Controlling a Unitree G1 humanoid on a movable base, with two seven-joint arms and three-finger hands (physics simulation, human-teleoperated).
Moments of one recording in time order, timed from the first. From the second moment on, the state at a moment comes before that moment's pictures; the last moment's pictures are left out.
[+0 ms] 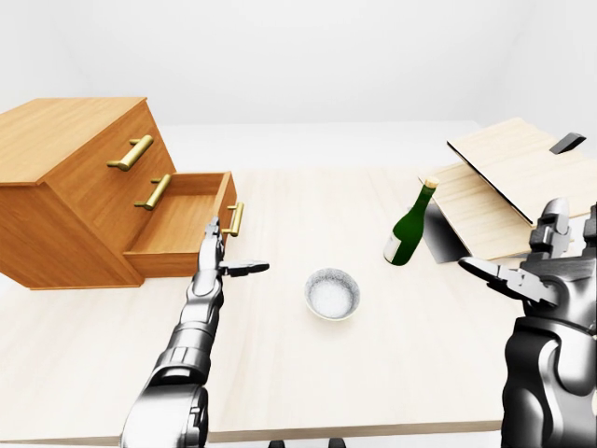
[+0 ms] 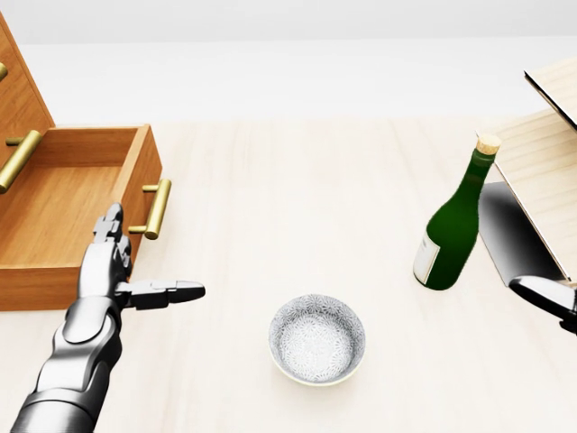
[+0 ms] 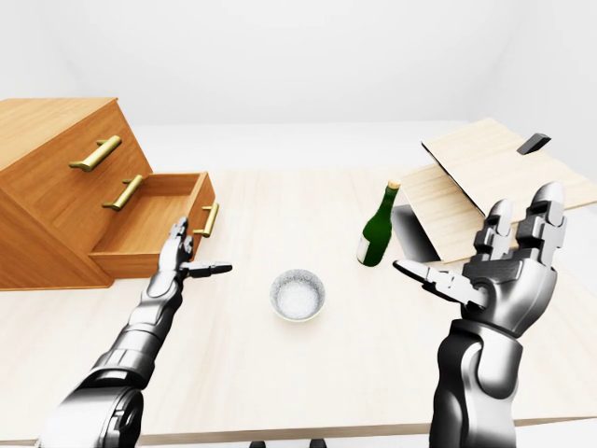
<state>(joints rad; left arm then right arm) -0.59 0.17 0.12 0.88 -0.08 -0.09 0.05 0.04 -0.08 -0.43 -0.60 0.35 0.09 -0.17</state>
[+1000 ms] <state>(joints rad) -0.73 0.32 0.19 1.24 -0.17 -0.09 0.12 0.04 -0.08 -0.42 -0.58 0.34 0.09 -0.16</state>
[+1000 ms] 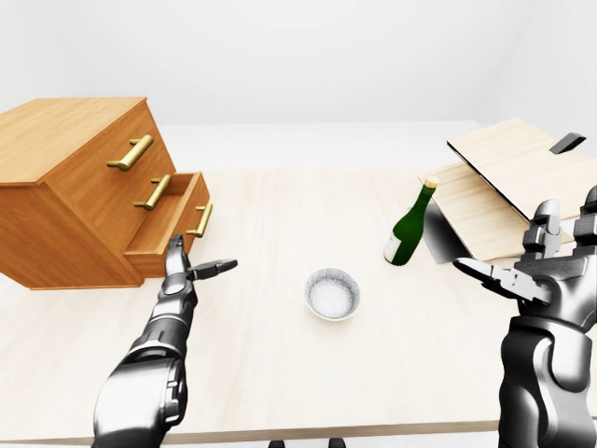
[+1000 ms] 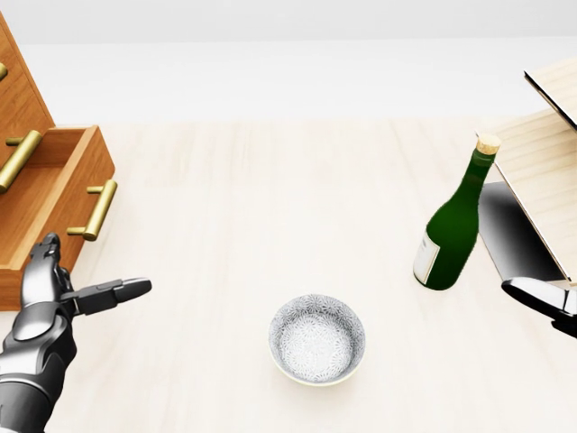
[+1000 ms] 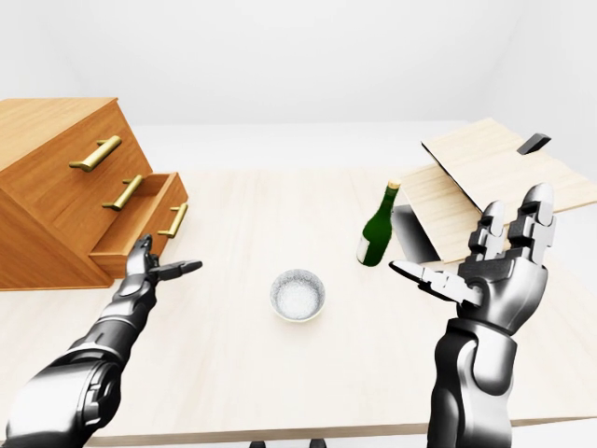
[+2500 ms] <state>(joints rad) -0.71 0.36 0.21 1.22 -0.30 -0.09 0.49 0.04 -0.08 -0.42 -0.58 0.34 0.09 -0.16</state>
